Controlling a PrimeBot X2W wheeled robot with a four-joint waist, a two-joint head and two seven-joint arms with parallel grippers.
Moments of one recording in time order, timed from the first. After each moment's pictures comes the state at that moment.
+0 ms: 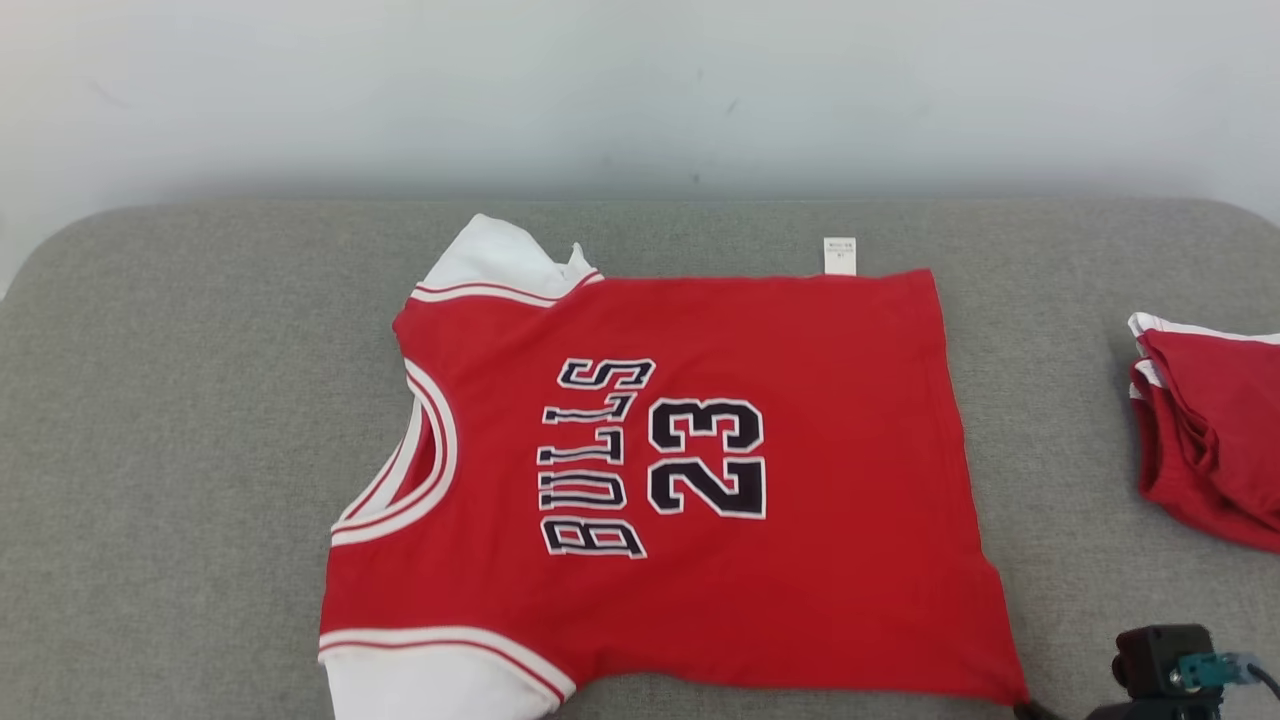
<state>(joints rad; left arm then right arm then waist) 0.37 0.27 -0.08 -0.18 -1.31 -0.10 0.13 0.21 -0.13 -0.09 -0.21 0.28 0.13 0.76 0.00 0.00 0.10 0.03</state>
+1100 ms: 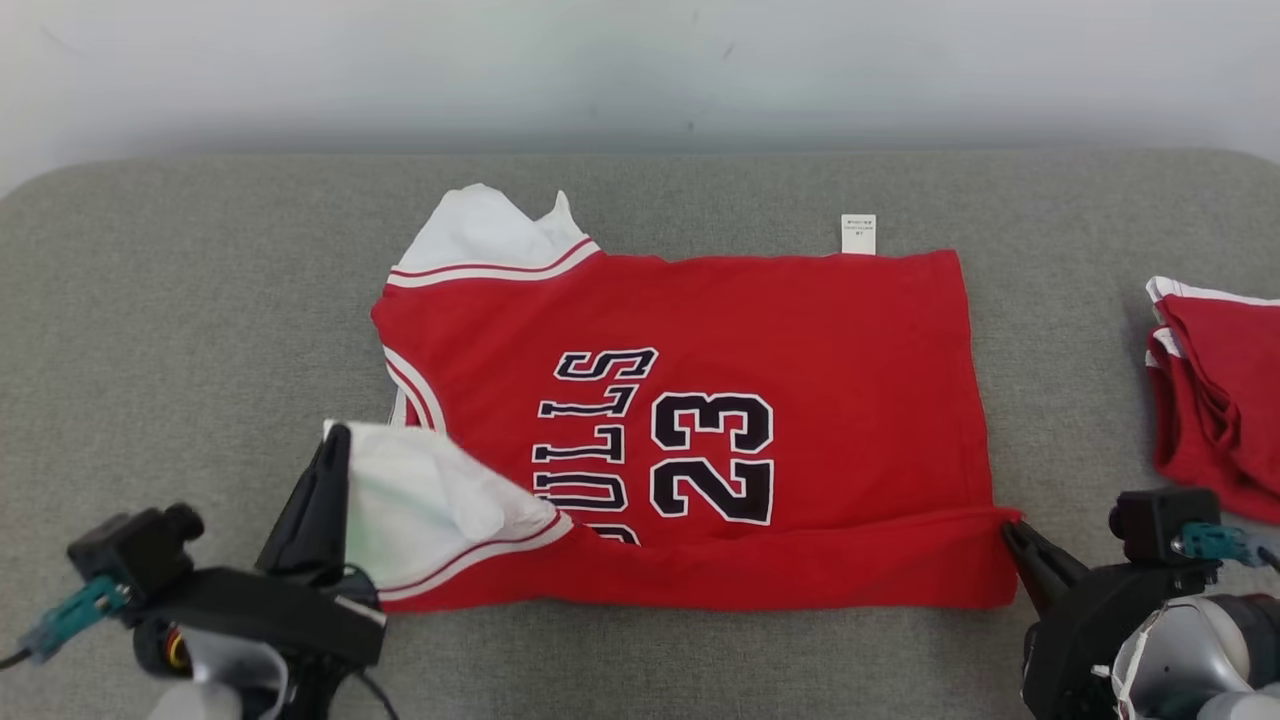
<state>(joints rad) -0.20 0.28 -0.20 0.05 -0.87 -0.03 -0.04 -0.02 -0.21 -0.03 -0.11 0.29 0.13 0.58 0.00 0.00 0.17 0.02</state>
